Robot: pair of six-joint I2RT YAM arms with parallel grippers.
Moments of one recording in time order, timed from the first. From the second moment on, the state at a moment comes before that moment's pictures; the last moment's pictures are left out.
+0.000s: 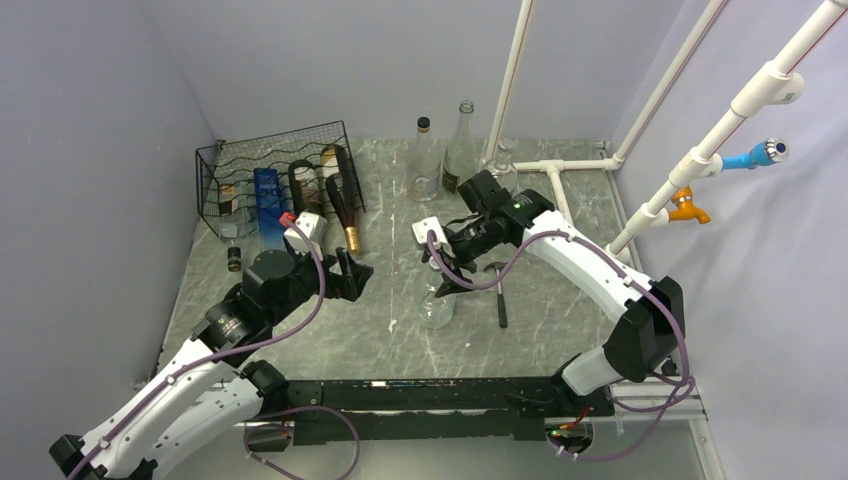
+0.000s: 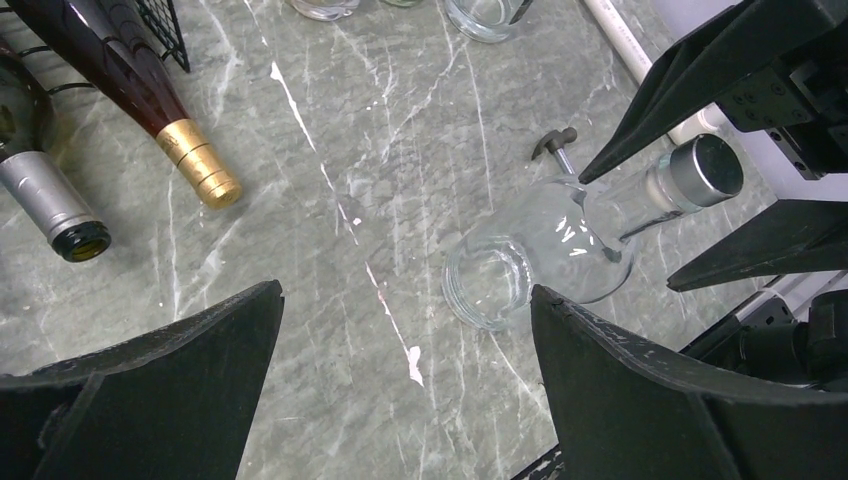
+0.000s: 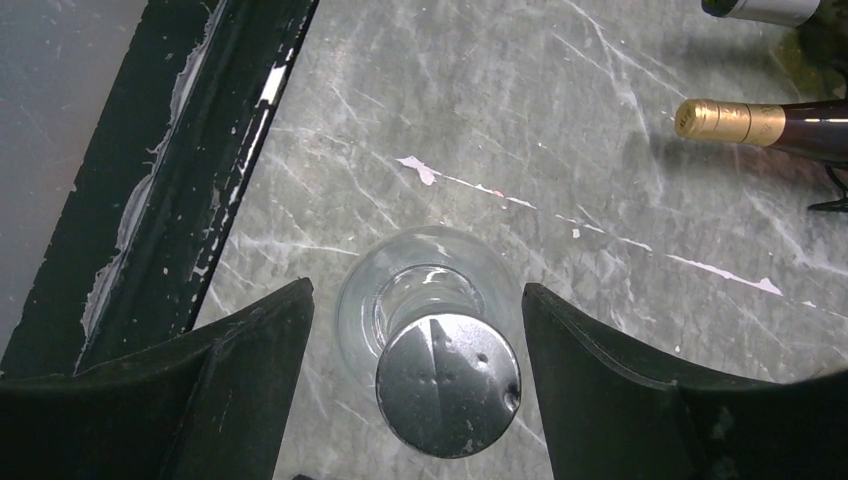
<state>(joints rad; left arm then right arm) -0.68 0.63 0.69 -0.36 -0.08 -0.40 0.64 1.49 1.34 -0.96 -0.87 -1.07</state>
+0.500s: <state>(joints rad) -0.68 0.62 0.69 -0.37 -0.10 -0.39 0.65 1.51 1.36 -0.96 -0.83 -1.06</state>
